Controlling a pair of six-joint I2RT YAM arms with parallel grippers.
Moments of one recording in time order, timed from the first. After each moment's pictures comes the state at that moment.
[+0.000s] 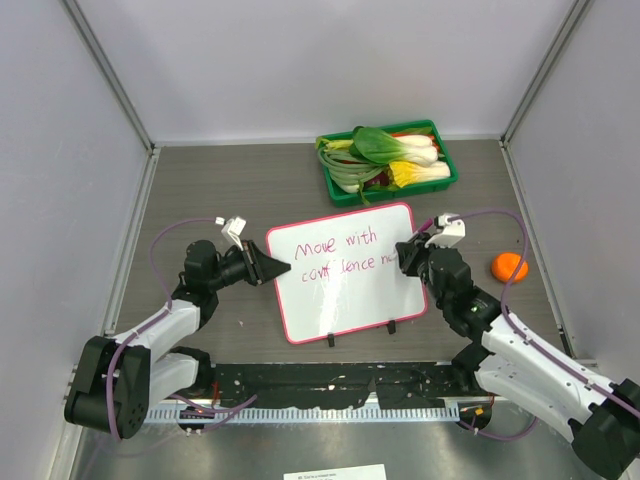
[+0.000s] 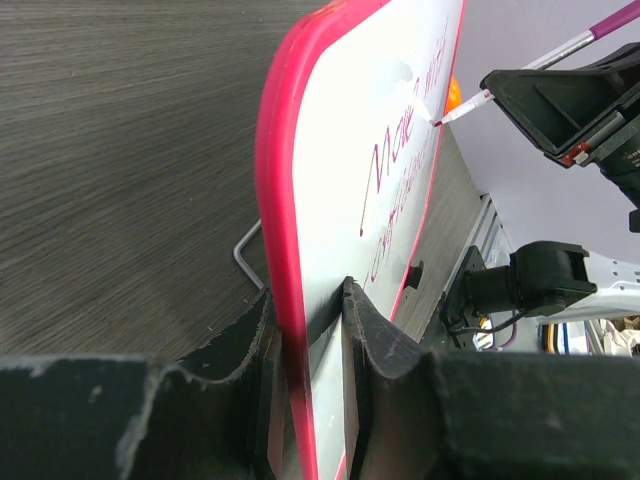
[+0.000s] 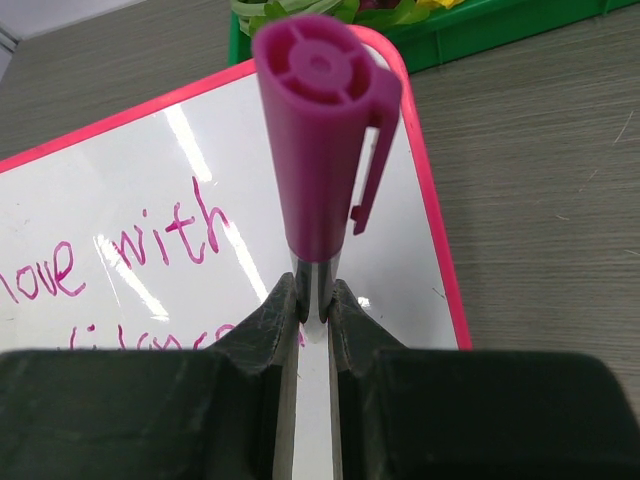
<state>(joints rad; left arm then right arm) -0.23 1.09 0.30 0.53 0.73 -0.65 0.63 0.75 0.44 0.02 0.39 0.50</state>
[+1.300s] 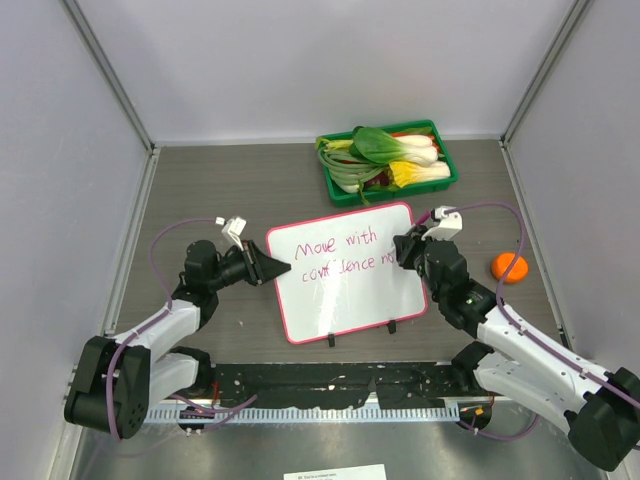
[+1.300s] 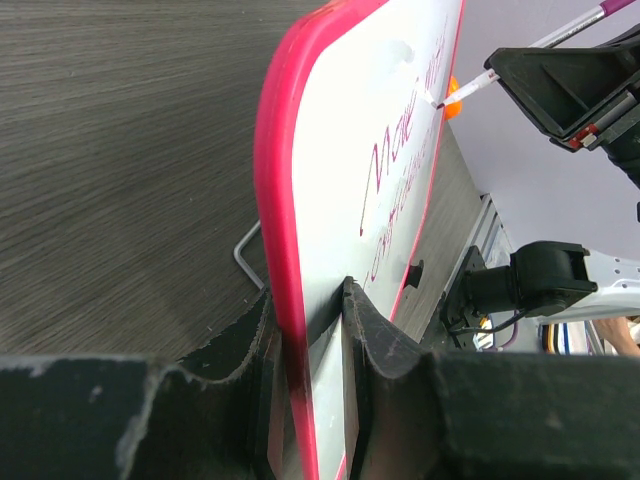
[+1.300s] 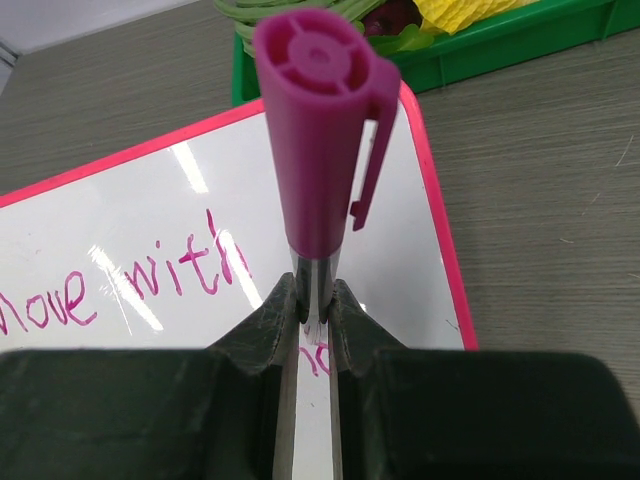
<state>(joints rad) -0.23 1.09 0.30 0.53 0.73 -0.65 0.63 0.83 0.49 0.05 0.41 0.49</state>
